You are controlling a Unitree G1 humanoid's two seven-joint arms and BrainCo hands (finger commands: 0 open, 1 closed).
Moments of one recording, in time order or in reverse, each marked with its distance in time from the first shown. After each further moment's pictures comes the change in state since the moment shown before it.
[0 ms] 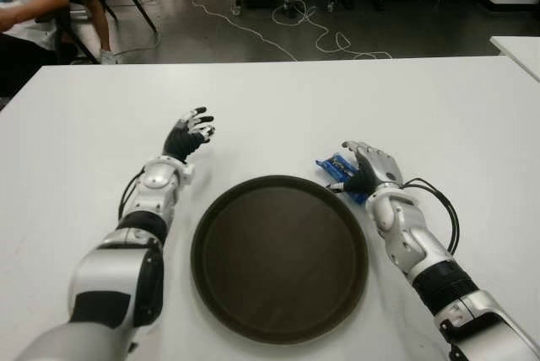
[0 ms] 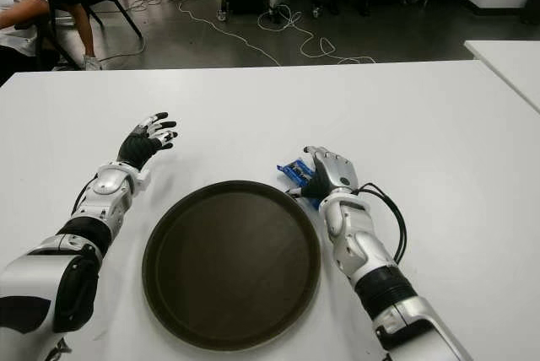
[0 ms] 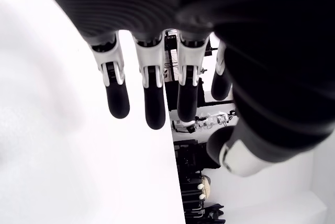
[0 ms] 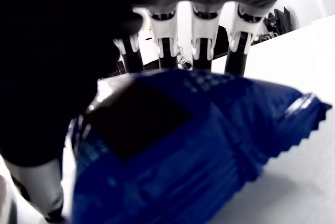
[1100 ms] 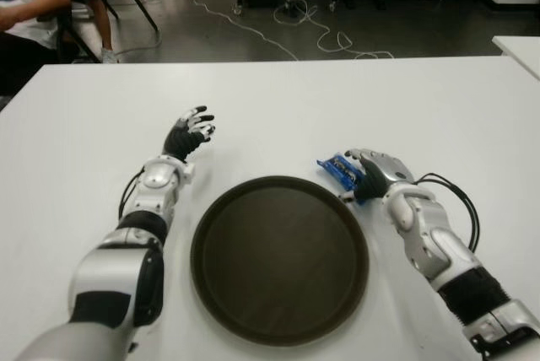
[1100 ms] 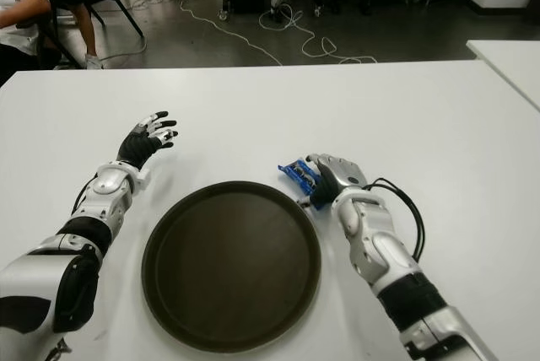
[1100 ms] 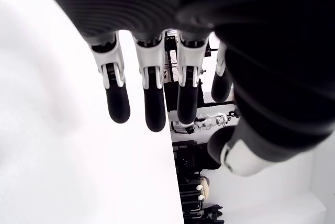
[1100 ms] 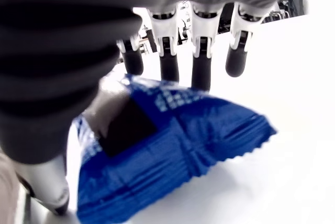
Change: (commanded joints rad) left arm 0.003 -0.003 0.001 -0.003 -0.003 -0.016 -0.002; right arm 0.052 -0.169 0.038 -0.359 -0.063 0.092 0.301
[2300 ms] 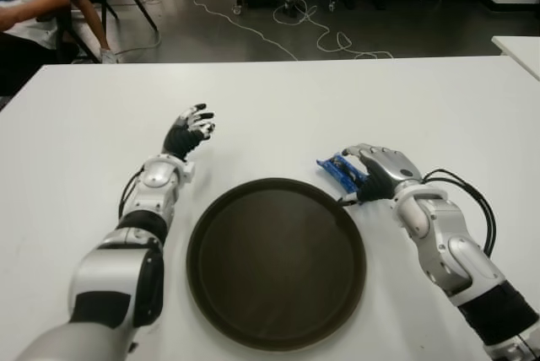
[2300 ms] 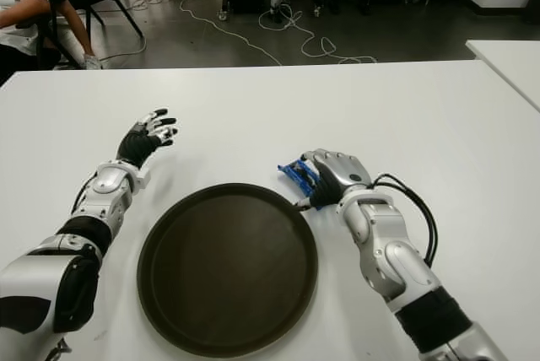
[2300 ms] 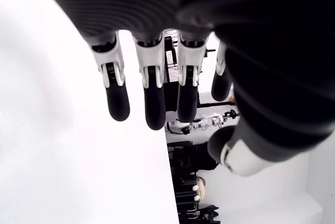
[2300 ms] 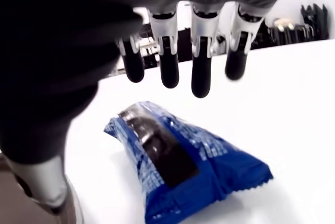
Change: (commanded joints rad) left arm 0.005 -0.001 0.001 -0.006 -0.004 0.007 0.002; right arm 0.068 -0.065 -0.024 -0.197 -0.063 -0.025 0.044
